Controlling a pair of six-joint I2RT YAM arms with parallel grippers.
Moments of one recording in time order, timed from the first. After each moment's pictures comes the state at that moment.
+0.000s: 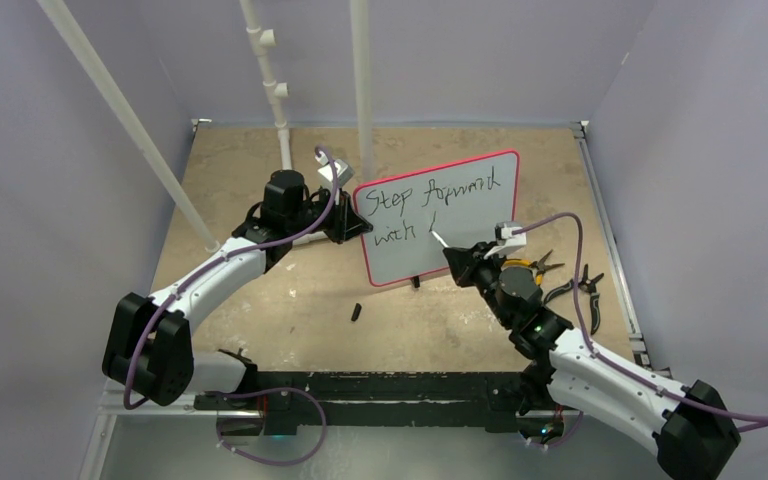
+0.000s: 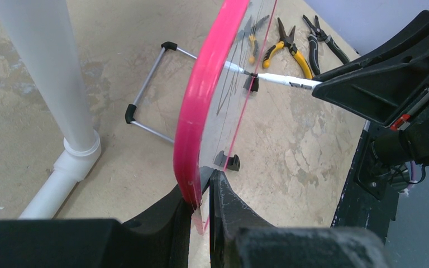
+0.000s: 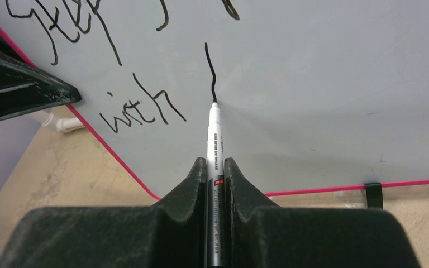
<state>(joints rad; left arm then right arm) -0.43 1.34 0.88 0.05 0.62 -0.15 0.73 0.75 0.29 0.34 0.33 0.52</state>
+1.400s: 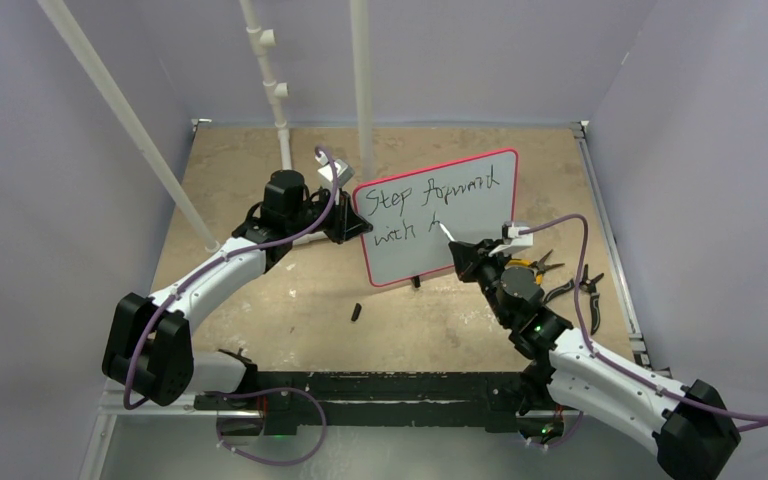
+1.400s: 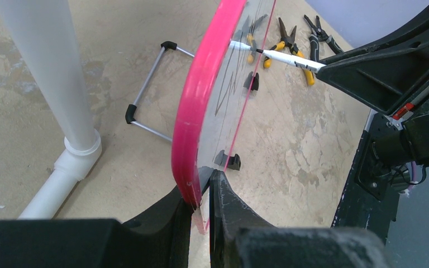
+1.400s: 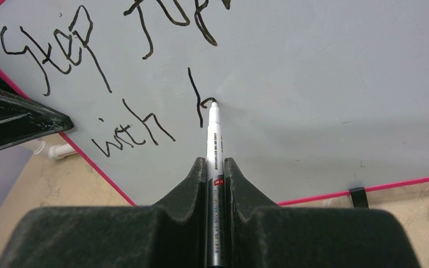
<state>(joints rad) -0.43 1.34 0.88 0.04 0.61 -0.15 0.73 0.75 0.29 0.39 0.42 0.52</state>
